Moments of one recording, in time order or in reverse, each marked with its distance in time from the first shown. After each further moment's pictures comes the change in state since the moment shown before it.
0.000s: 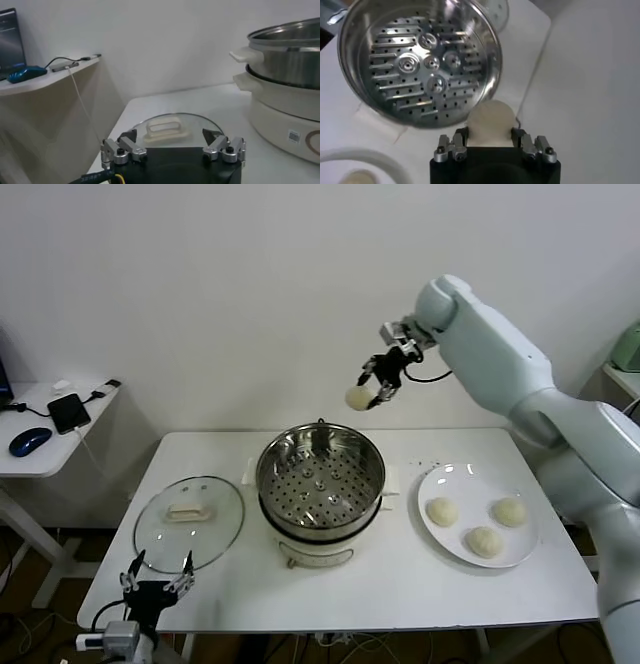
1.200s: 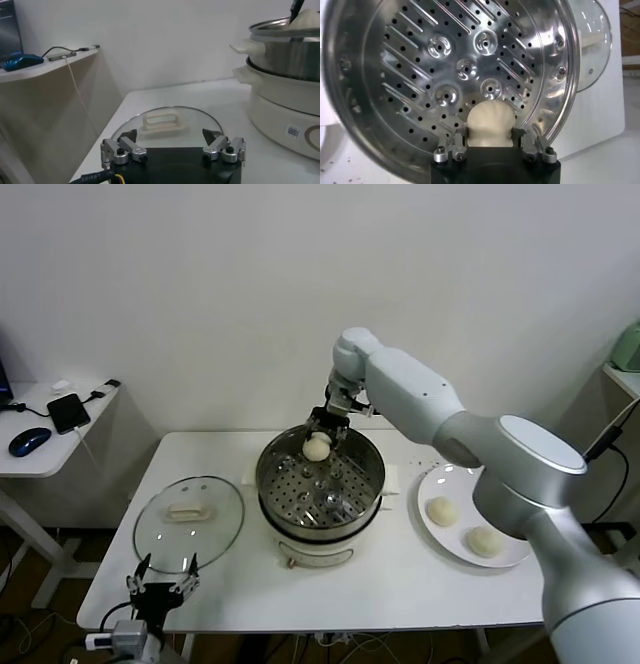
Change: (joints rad) left arm -0.018 -0.019 0.013 0.032 0.008 0.002 -0.009; right arm -0.125 0.130 -0.101 -0.002 -0.393 0.394 0.263
